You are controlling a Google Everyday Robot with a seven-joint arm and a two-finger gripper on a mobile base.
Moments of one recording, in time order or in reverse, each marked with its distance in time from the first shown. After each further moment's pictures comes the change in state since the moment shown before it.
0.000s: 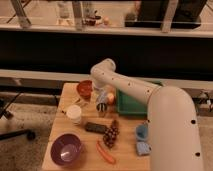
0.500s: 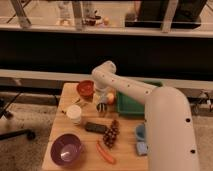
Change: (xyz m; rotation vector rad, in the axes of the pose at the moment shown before) arm 0.016 -0.006 0.021 0.003 0.037 0.014
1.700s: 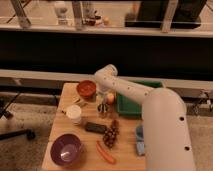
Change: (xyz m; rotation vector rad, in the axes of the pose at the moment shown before) arm 0.024 -0.002 0.028 -0.020 0.047 0.002
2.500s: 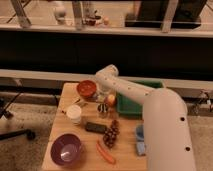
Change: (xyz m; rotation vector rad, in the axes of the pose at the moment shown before) arm 0.005 -0.002 -0.005 0.002 0.002 -0.005
